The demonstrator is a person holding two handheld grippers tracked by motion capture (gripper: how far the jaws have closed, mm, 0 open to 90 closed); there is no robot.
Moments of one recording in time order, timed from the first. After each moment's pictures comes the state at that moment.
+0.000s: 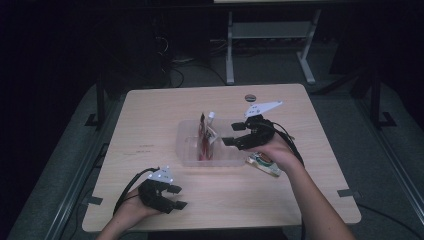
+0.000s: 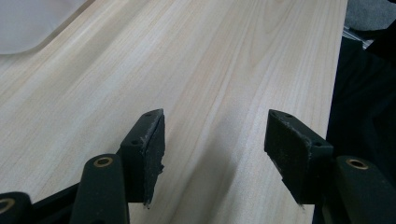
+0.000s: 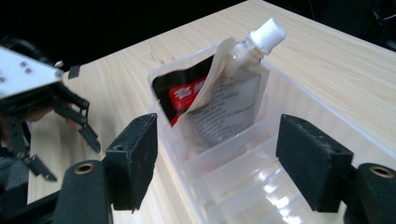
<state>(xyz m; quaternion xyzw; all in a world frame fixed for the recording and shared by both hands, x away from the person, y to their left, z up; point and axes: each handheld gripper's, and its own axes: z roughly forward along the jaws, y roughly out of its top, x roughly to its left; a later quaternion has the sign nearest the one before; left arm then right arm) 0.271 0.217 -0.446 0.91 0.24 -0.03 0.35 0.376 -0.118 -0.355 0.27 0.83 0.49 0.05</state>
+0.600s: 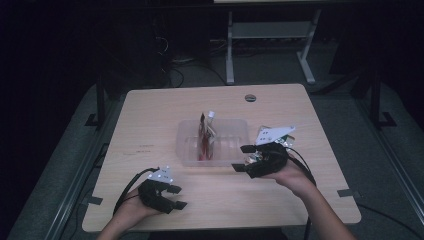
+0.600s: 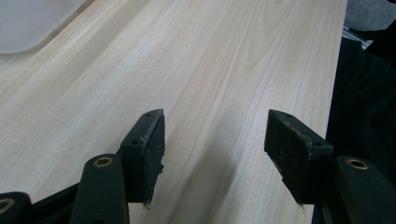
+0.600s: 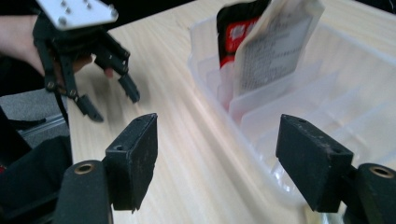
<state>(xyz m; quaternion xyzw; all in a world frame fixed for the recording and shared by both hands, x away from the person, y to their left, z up) 0.270 0.217 -0.447 0.90 0.24 -0.02 0.35 0.310 -0.139 -0.368 0.24 0.85 0.47 0.05</state>
